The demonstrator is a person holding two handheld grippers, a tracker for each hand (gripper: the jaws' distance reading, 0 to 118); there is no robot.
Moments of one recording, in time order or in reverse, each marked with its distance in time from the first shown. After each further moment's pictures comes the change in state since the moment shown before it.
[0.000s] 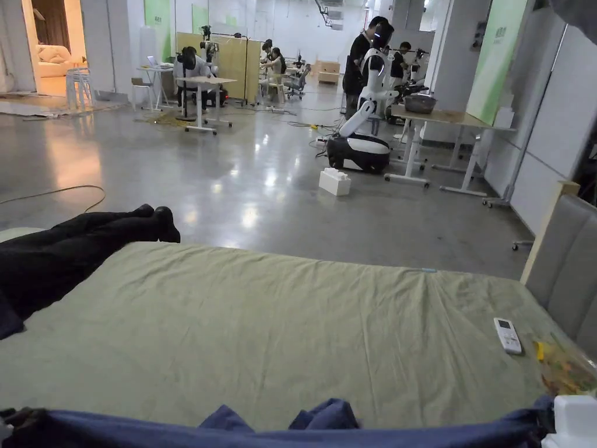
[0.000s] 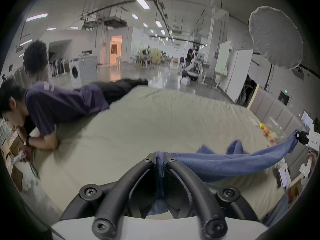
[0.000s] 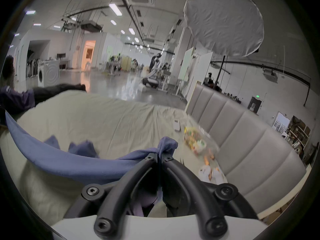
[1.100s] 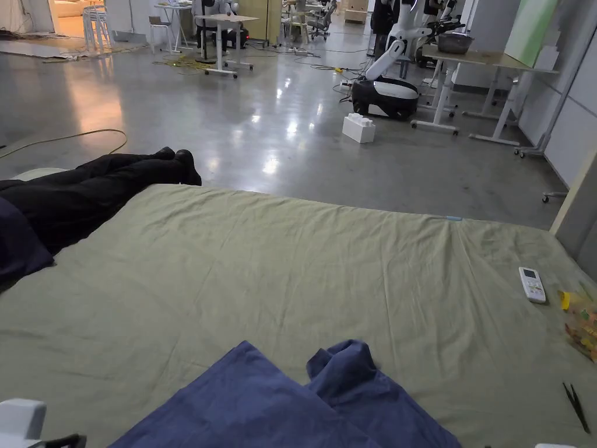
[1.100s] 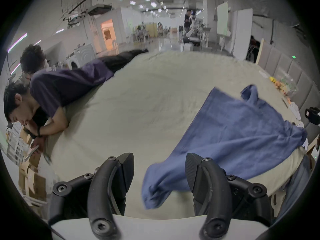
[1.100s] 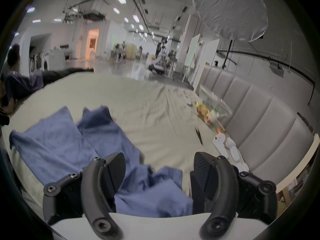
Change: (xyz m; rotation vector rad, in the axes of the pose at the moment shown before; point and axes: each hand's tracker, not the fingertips) left arm 0.013 -0.071 -0.012 -0.185 0.063 -0.141; right arm -0.062 -0.073 0.031 -0.025 0.080 -0.053
